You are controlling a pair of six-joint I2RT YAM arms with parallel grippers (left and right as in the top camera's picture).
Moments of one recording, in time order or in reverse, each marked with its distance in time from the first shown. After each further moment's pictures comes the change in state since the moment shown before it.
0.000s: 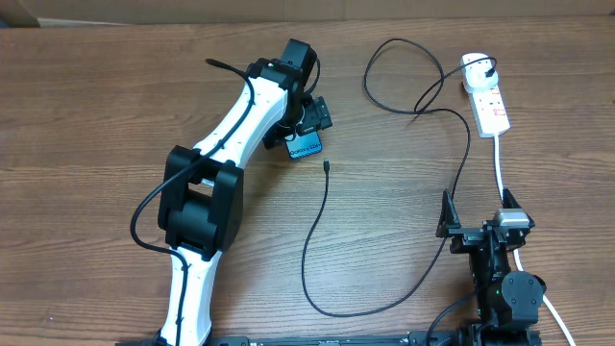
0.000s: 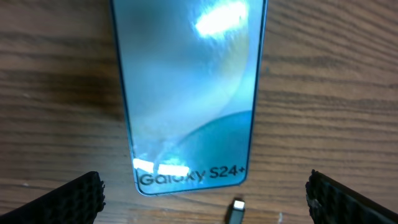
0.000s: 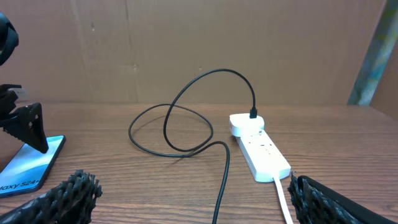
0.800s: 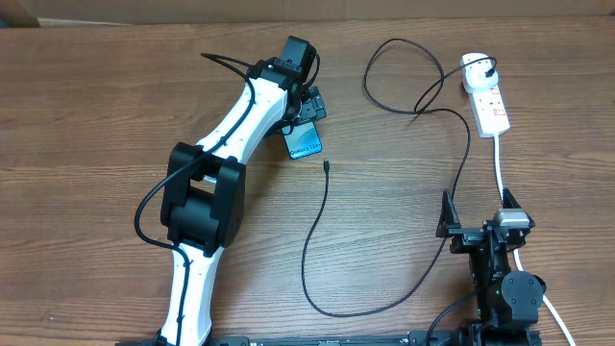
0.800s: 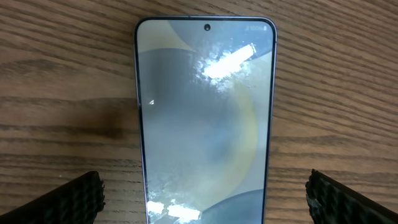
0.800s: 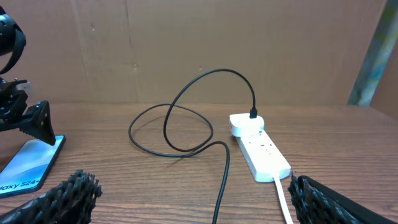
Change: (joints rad) left arm 0.005 0.031 0.000 0.130 -0.142 0.019; right arm 0.000 0.000 0.000 0.000 0.000 0.000
